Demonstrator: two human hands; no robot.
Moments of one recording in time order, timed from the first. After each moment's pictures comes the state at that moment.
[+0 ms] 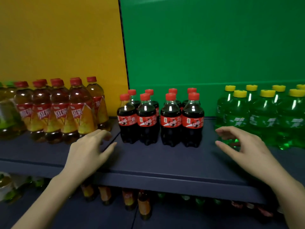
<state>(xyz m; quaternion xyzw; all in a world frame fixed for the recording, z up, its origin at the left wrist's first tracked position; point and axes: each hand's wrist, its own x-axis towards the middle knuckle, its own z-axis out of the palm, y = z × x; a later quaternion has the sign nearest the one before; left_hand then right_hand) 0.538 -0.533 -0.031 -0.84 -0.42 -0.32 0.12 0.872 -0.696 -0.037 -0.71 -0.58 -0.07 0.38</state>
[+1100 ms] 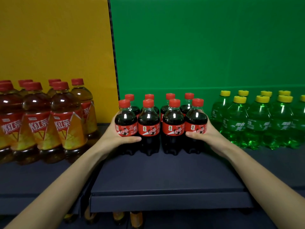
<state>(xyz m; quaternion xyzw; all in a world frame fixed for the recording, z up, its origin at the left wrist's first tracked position) 0.605 -0.415 -0.031 -0.77 -0.22 -0.35 -0.49 0.853 -0.592 -0.025 -0.58 -0.52 0.25 0.57</state>
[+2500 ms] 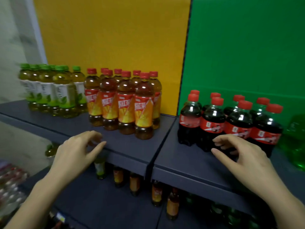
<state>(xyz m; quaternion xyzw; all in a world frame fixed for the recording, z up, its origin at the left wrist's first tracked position) 0.369 -0.508 -0.047 -0.78 -0.51 -0.36 0.08 0.721 -0.625 -0.020 -0.69 -0.63 -0.05 0.35</state>
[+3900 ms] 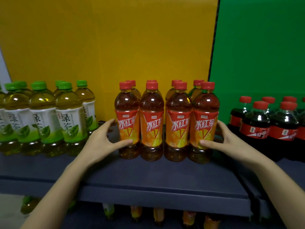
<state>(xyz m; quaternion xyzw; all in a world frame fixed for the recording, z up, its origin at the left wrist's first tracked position) 0.275 -0.268 -0.026 -0.82 -0.38 -0.36 -0.21 0.575 -0.448 -0.016 -0.66 -0.53 0.22 0.48</state>
